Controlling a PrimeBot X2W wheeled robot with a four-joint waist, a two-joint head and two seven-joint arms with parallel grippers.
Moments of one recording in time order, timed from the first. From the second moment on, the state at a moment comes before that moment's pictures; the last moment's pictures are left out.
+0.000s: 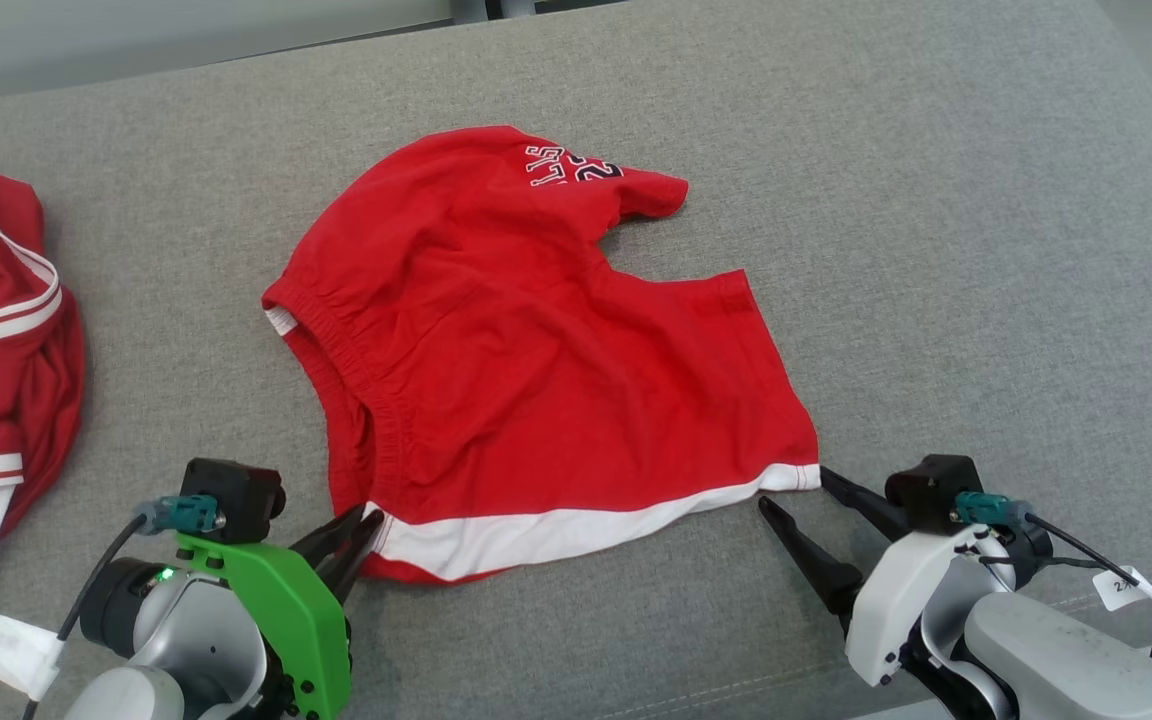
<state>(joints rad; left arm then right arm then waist) -0.05 0.32 -0.34 -0.16 -0.60 -0.03 0.50 -0.32 -0.45 0.99 0.34 0.78 -0.04 -0.20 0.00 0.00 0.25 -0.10</state>
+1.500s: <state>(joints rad) -0.23 0.30 -0.14 -0.48 -0.93 -0.04 0.57 -0.53 -0.72 0.79 -0.11 1.09 0.11 -0.05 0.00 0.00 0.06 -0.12</state>
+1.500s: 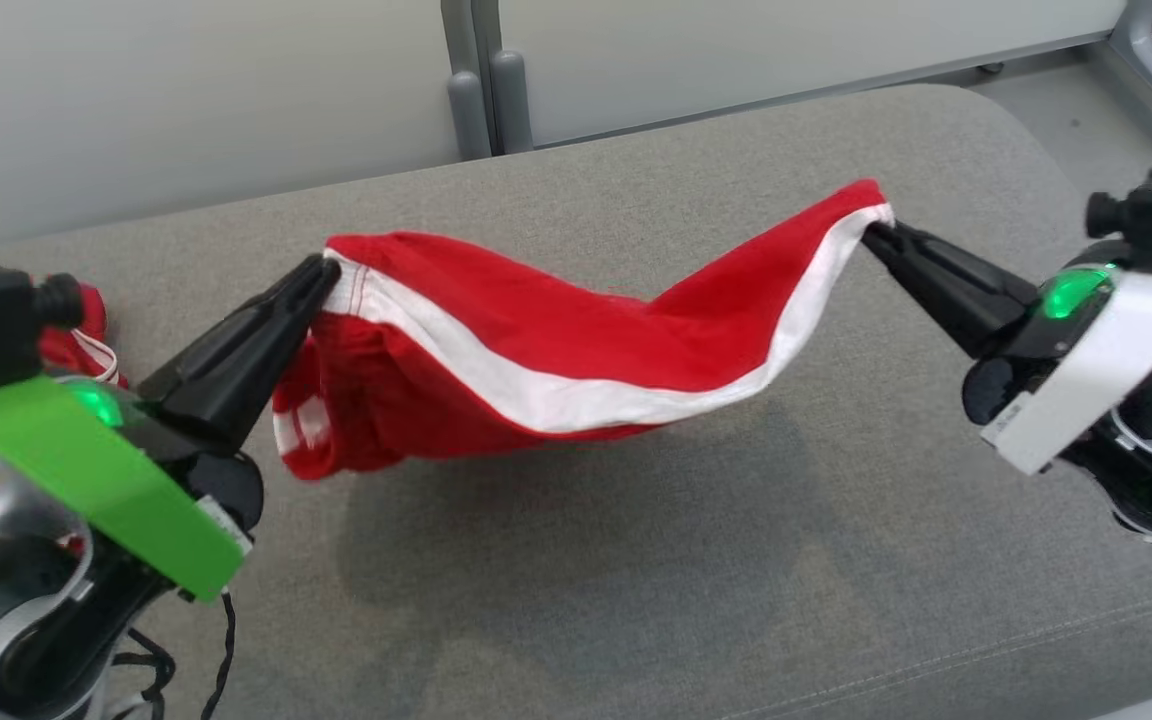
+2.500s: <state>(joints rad) -0.93 0.21 -0.14 -0.18 -0.72 0.12 0.58 -1.07 -0.59 0.42 -0.06 1.44 -0.15 -0.10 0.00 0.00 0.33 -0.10</state>
